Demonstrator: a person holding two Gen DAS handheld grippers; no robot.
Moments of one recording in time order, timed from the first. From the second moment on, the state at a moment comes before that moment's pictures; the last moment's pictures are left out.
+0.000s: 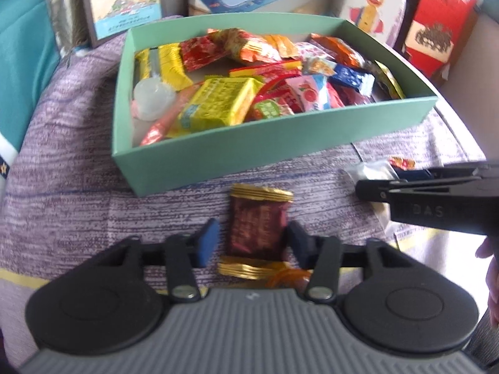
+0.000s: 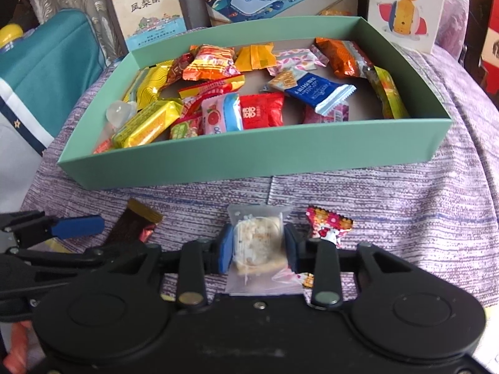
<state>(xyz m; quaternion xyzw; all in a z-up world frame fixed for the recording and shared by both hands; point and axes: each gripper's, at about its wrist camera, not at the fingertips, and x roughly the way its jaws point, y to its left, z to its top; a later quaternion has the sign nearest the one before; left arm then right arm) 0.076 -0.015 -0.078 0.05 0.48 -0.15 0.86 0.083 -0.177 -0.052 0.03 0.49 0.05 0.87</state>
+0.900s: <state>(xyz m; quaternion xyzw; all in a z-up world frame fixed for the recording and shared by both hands) 0.147 -0.067 0.011 0.00 0.42 -0.18 0.89 0.137 -0.278 0.018 0.17 0.42 0.06 0.89</state>
